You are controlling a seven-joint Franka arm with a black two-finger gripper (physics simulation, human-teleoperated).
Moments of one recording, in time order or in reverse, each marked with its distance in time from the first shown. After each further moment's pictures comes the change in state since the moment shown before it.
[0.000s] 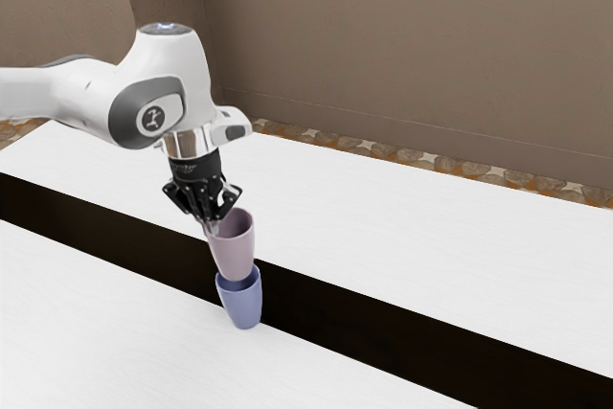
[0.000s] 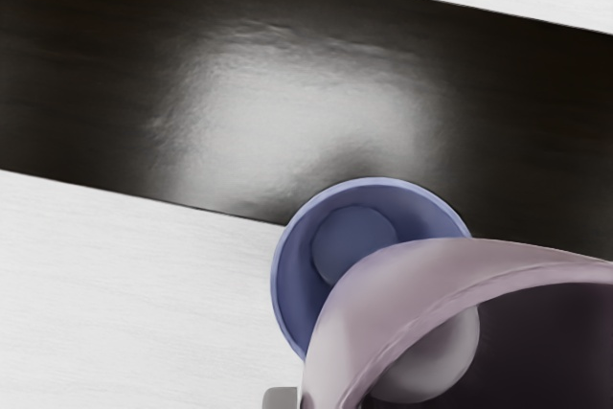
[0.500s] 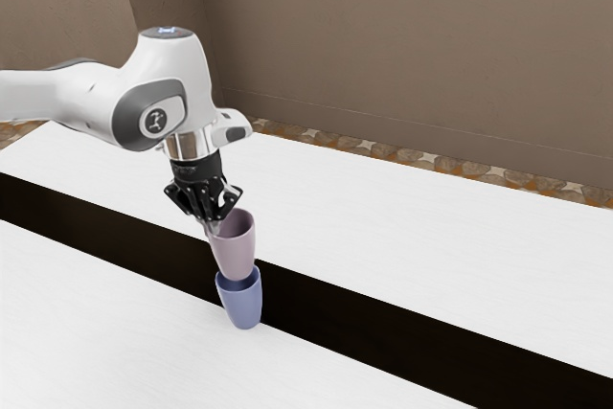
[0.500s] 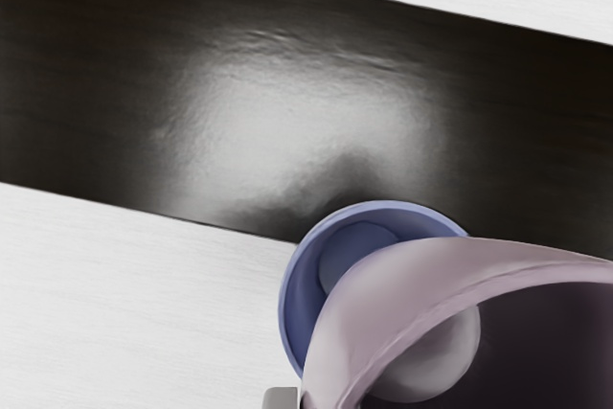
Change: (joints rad) arm 0.012 0.029 0.000 0.008 0.000 0.017 0.004
